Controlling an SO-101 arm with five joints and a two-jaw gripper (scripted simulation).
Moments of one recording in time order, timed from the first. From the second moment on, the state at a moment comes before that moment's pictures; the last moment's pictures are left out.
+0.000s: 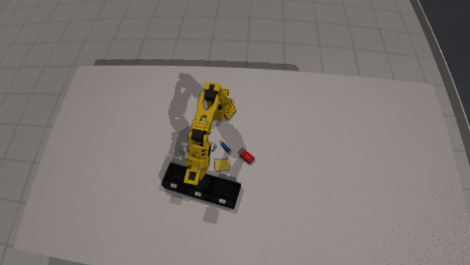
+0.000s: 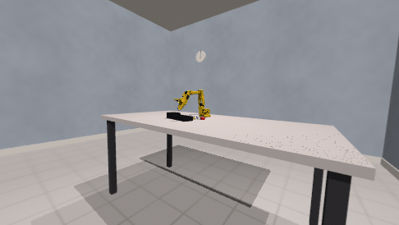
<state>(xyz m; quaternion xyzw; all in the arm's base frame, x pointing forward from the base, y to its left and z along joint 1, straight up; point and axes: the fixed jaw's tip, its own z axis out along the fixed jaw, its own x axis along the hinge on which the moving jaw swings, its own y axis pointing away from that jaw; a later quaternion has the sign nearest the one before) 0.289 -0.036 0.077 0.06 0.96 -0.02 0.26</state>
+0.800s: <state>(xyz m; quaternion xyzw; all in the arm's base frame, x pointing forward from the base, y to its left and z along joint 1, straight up) 0.298 0.010 0.080 -0.01 0.96 0.00 0.26</state>
